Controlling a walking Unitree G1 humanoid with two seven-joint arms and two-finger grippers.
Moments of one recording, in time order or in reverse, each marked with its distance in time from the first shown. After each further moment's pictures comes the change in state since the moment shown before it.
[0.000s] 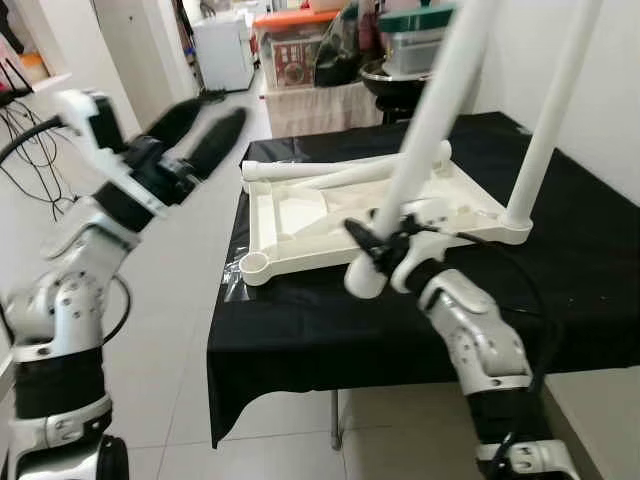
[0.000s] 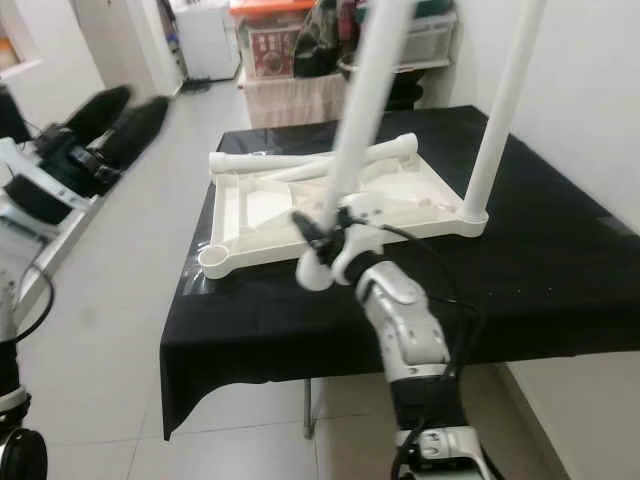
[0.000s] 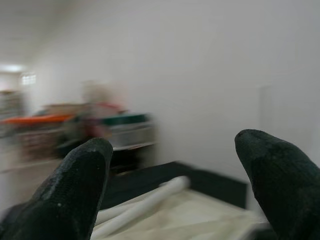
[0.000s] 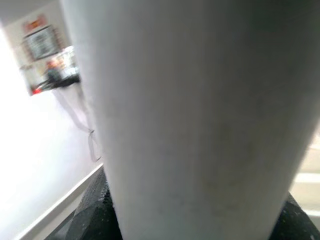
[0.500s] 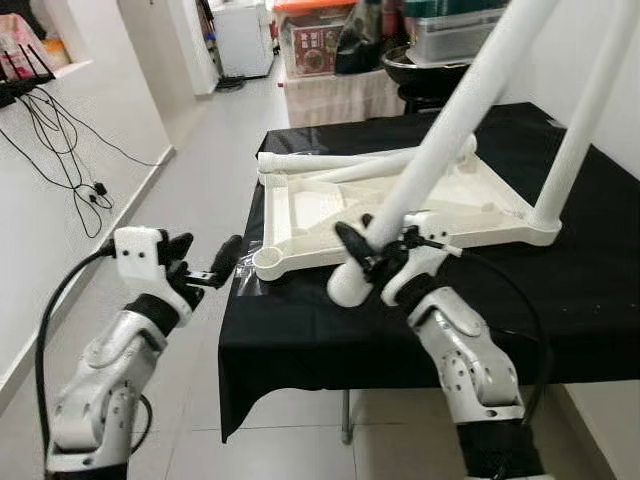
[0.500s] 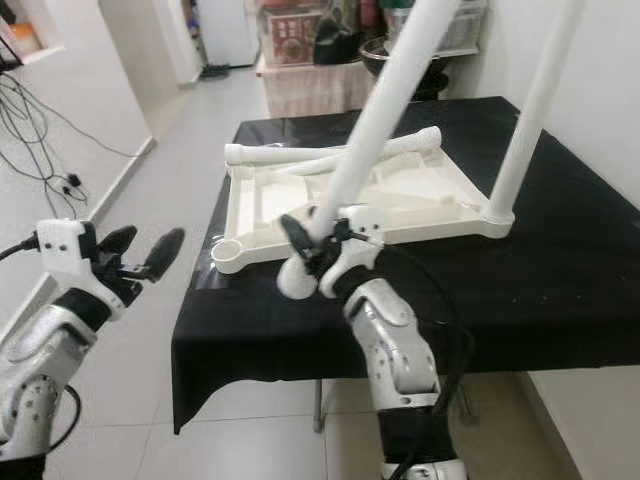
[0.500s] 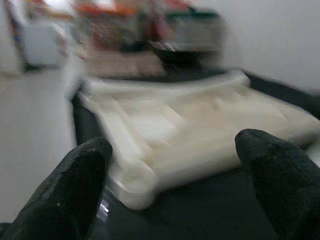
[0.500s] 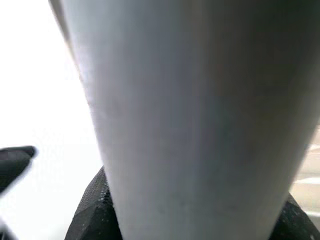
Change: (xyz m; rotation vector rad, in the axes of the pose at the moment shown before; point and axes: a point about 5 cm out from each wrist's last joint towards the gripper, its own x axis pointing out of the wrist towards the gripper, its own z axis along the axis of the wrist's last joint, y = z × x) left arm -0.070 -0.054 -0.108 -0.033 0.377 0.114; right arm -0.011 0.047 -0.009 0.062 -0.010 0.175
